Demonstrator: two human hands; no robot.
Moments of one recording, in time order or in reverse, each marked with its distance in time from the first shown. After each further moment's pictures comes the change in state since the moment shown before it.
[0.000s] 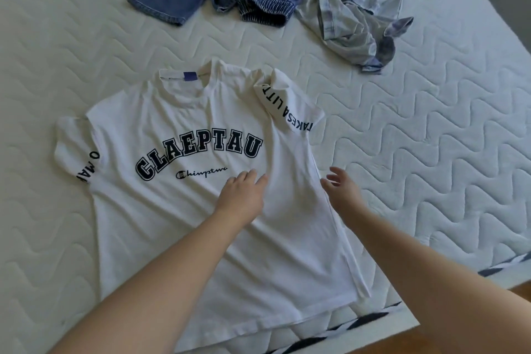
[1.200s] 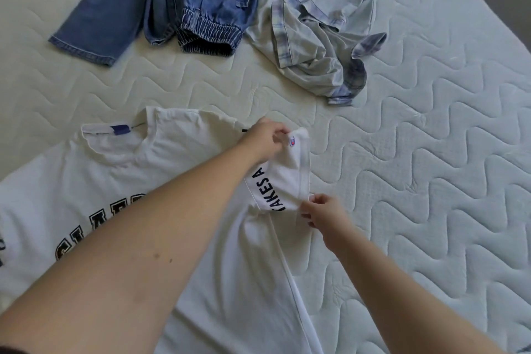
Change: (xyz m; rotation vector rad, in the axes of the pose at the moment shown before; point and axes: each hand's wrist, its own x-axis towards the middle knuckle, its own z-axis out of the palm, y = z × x) left_hand 0.297 0.069 -0.095 -0.707 0.021 -0.001; right_hand 0.134 -0.028 -0.052 0.323 -0.119 0.285
